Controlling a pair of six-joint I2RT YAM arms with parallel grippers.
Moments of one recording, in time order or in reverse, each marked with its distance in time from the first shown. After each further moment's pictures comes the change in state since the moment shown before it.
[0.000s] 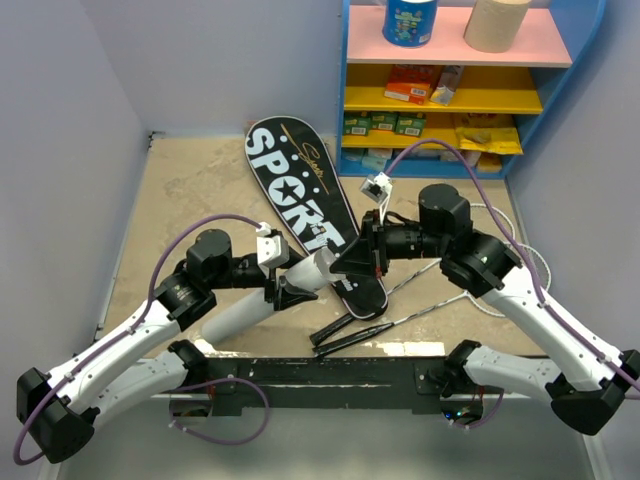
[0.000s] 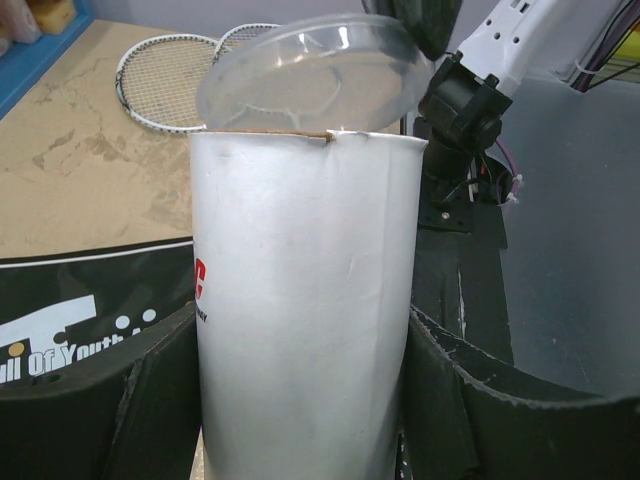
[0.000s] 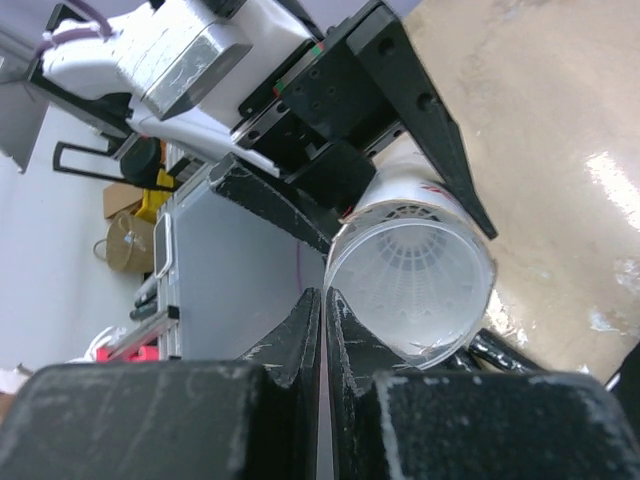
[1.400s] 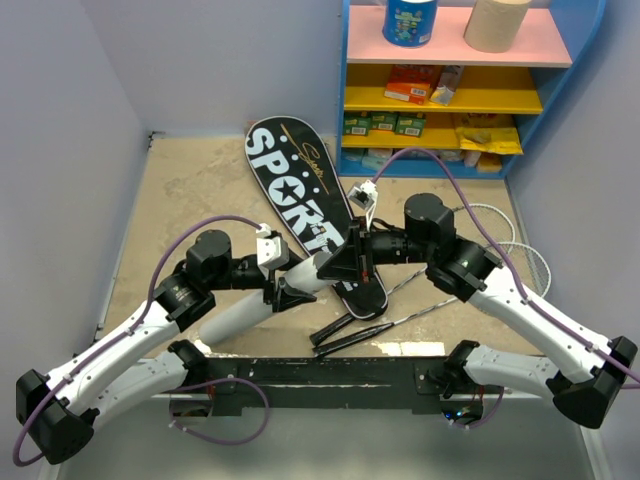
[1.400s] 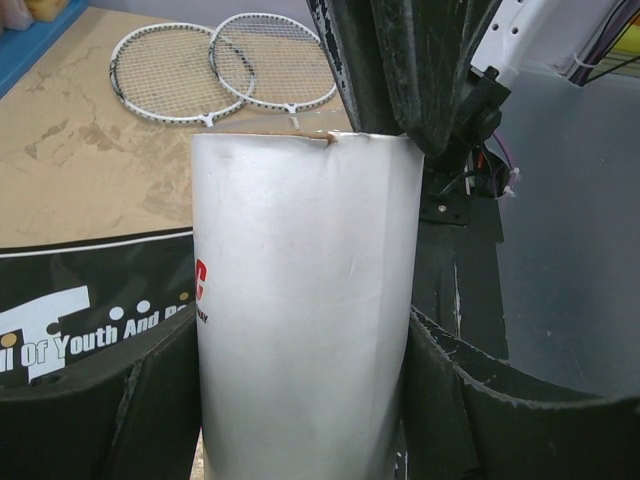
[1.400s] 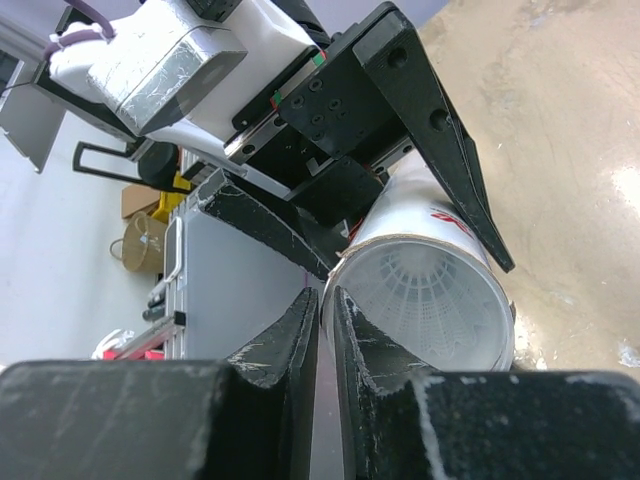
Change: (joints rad) left arm 0.000 -0.008 0.000 -0.028 0.001 0.001; right arm 0.076 0.022 -0.107 0.192 0.018 0.066
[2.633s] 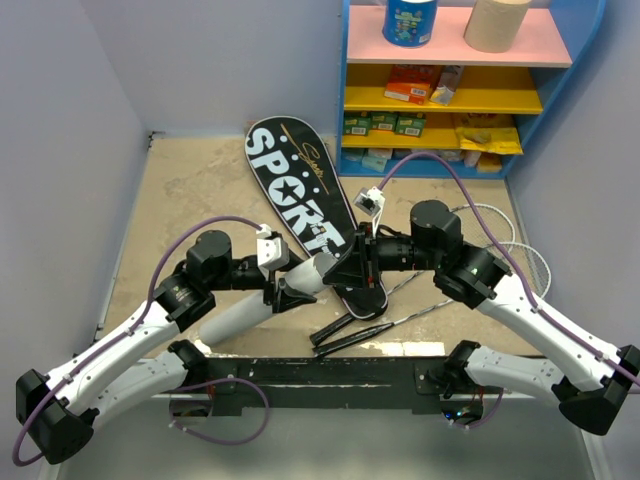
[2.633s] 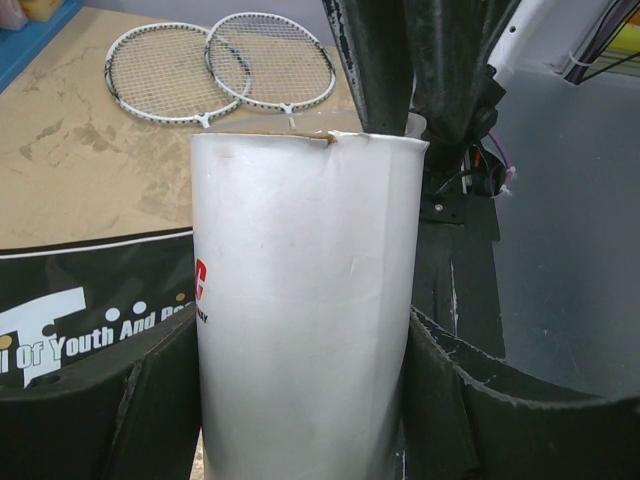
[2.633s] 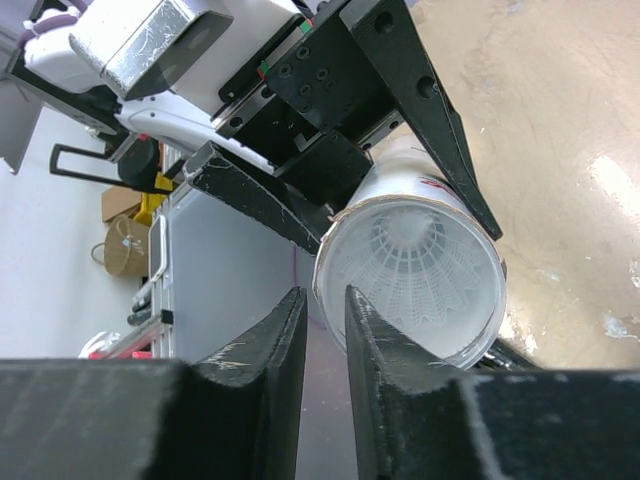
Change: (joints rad) left arm -0.001 -0.002 0.000 -0.003 0.003 0.000; right arm 0.017 -0.056 -0.018 -0.064 0.058 -0.020
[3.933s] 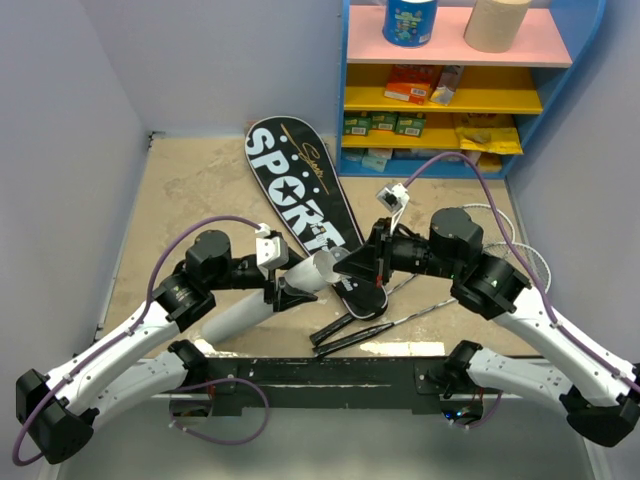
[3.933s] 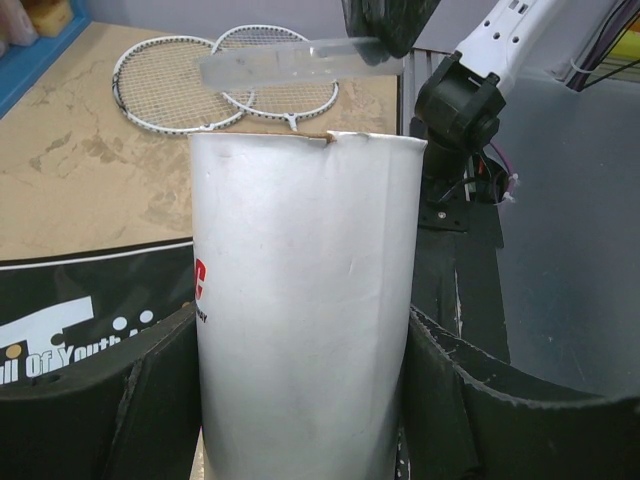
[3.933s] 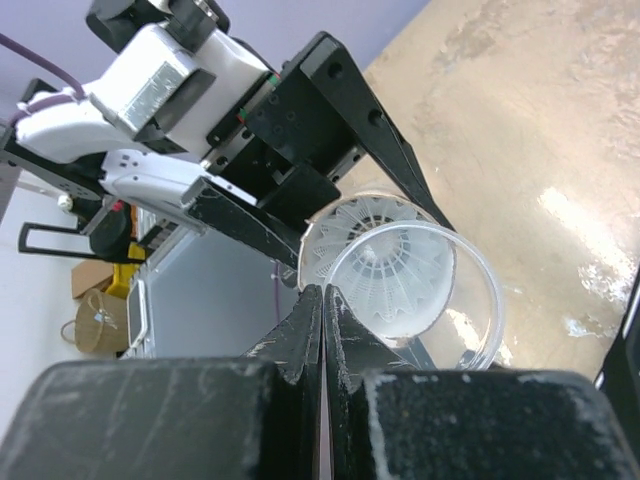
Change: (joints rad) left arm -0.004 0.001 0.000 0.023 -0.003 0.000; right arm 0.001 -0.097 -0.007 -0.026 0.180 0.043
